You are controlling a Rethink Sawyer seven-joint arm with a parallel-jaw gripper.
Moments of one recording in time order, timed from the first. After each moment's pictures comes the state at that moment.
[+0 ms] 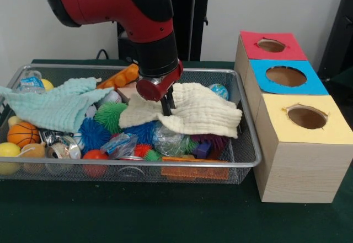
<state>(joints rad) -0.67 -0.48 0.38 1.77 -0.34 0.42 0.56</state>
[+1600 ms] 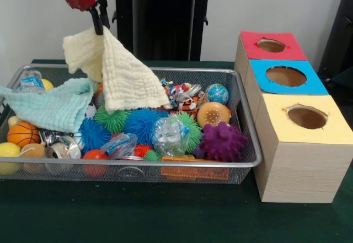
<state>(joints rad) -0.90 -0.92 0.46 1.95 -0.34 0.75 0.56</state>
